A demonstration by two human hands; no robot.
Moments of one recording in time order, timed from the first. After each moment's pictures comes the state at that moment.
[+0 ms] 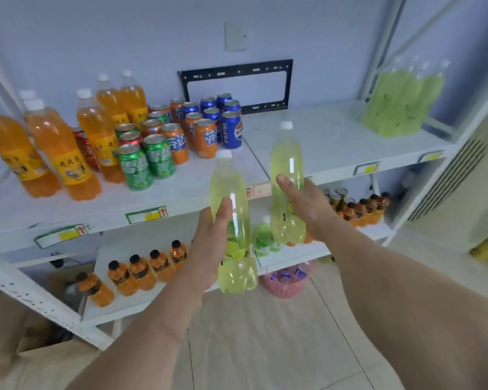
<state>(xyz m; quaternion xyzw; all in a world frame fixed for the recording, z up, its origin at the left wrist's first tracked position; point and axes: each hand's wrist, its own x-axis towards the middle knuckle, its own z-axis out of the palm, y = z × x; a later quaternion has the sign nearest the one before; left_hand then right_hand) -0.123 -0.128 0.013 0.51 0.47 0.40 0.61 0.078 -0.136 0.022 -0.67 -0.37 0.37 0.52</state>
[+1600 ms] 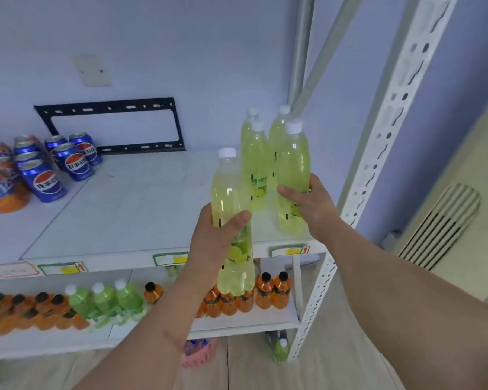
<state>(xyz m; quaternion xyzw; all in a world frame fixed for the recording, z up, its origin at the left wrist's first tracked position) 0.529 -0.077 0.039 0.49 0.48 0.49 0.53 0.742 -0.028 0.036 -0.58 -0.42 0.41 0.57</state>
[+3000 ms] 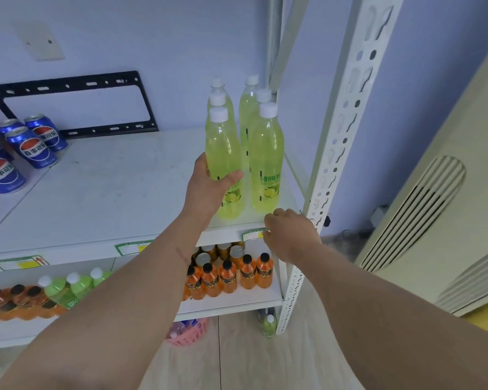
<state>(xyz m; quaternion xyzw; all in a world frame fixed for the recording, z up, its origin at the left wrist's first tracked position) 0.595 0.008 0.021 0.60 0.50 0.47 0.42 0.758 -0.076 -0.021 -0.69 -0.73 0.00 0.02</state>
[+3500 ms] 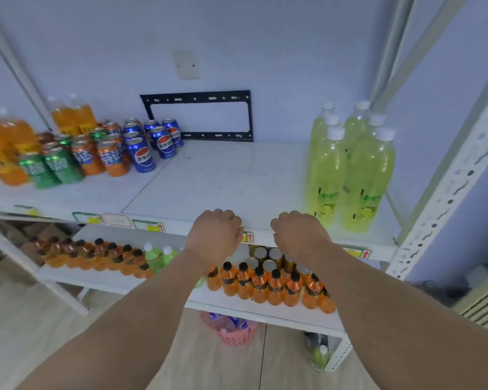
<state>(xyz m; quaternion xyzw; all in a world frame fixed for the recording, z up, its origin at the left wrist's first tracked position) 0.408 -0.059 -0.009 0.82 0.53 0.07 -0.21 0.616 -0.057 0.012 -0.51 -0.86 -0.10 -0.02</state>
